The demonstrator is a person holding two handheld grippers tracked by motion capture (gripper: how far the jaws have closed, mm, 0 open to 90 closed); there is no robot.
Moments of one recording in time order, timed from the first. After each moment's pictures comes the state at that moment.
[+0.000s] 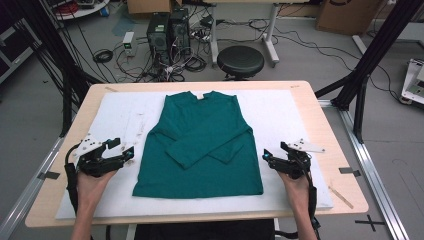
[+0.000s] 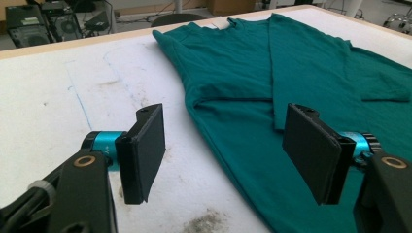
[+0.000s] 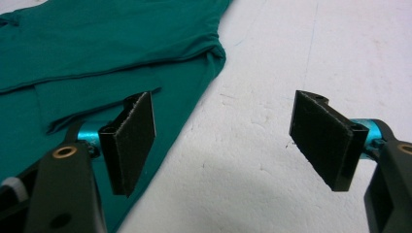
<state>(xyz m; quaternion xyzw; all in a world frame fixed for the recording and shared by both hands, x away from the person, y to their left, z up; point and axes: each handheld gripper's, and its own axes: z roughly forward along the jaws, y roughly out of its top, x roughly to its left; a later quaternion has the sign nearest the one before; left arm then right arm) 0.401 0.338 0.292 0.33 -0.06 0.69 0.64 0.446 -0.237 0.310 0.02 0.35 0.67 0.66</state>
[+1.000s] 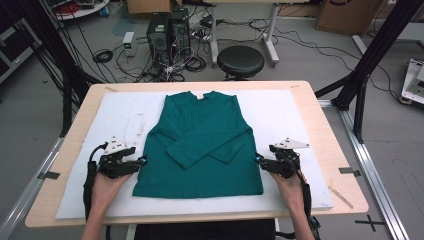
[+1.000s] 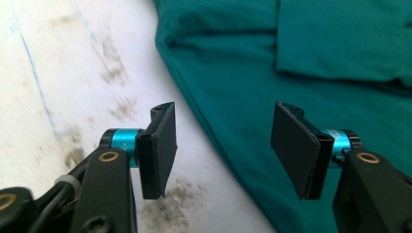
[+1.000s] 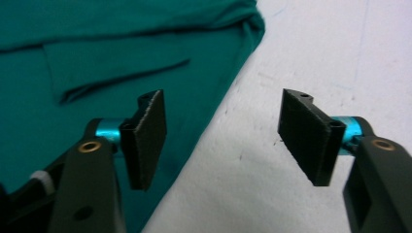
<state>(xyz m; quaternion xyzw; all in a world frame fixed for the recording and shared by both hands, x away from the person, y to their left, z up) 0.426 0.298 0.305 0.40 0.04 0.71 0.58 0.447 -0.212 0.317 0.04 0.40 0.62 0.68</state>
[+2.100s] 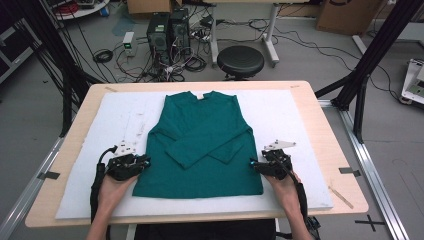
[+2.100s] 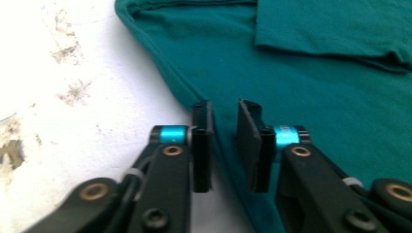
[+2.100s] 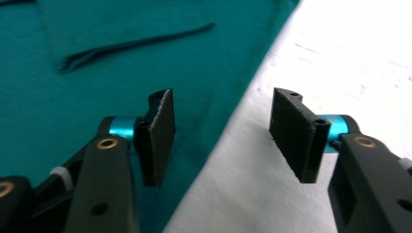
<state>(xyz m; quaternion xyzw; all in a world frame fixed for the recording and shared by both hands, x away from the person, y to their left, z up) 0.438 0.283 0.303 0.42 0.04 0.70 0.57 0.455 -0.193 0.321 0.07 0.44 0.57 0.68</state>
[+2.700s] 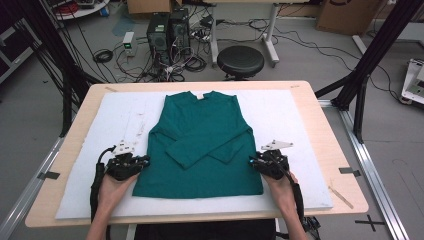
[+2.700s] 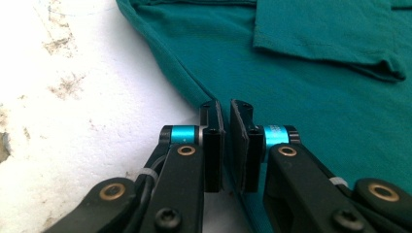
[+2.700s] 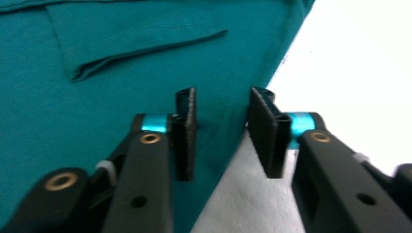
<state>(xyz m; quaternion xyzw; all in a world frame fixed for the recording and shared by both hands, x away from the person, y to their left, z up) 0.439 0.287 0.305 0.43 0.05 0.68 0.59 0.455 -0.183 0.319 0.07 0.44 0.58 0.68</state>
